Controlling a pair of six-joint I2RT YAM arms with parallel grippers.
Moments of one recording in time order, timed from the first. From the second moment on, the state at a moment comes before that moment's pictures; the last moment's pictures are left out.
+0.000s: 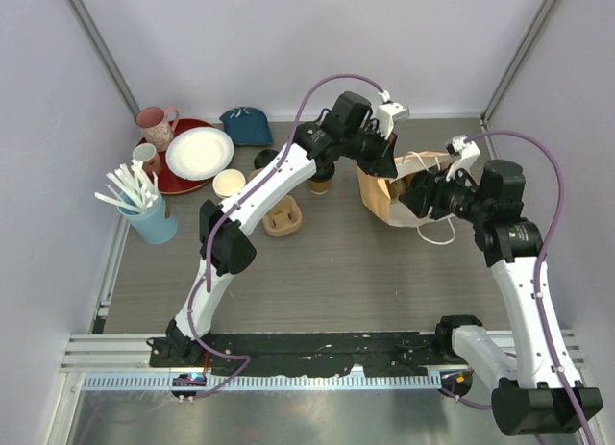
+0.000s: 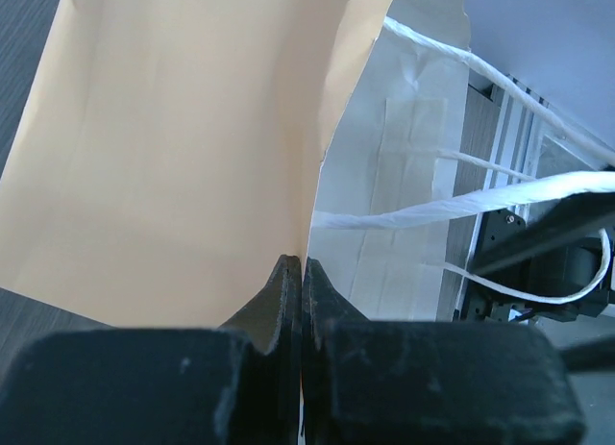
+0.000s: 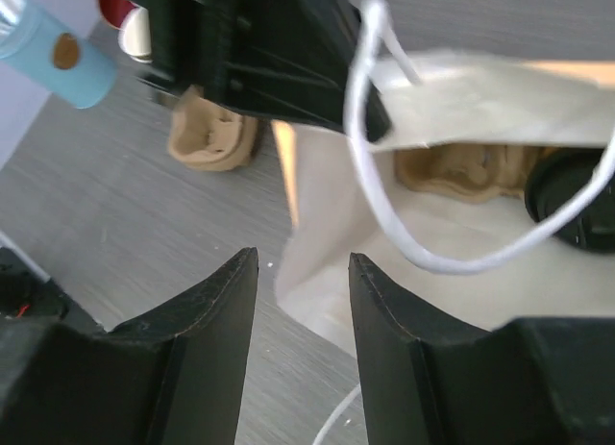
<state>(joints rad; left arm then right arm) -0.79 2.26 2.42 -0.72 0.55 -0.11 0.02 0.88 0.97 -0.51 -0.57 0.10</state>
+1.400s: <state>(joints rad) -0.78 2.07 2.24 -1.01 0.72 -0.20 0.02 1.06 1.63 -1.00 -0.57 0.08</state>
